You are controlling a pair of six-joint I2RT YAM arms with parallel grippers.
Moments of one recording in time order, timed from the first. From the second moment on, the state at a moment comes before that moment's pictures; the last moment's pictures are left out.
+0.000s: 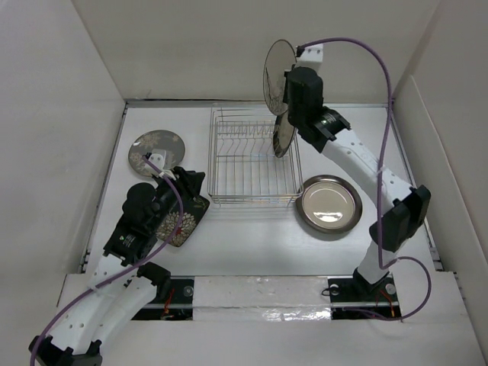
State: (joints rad) left arm -0.46 0.58 0.65 -0.16 -0.01 -0.37; right arm 0.61 1.72 1.86 -0.22 0.74 0.13
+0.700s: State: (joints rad) left arm -0.46 0.58 0.65 -0.16 0.00 -0.37; right arm 0.66 1.83 1.75 -0.33 0.90 0.17
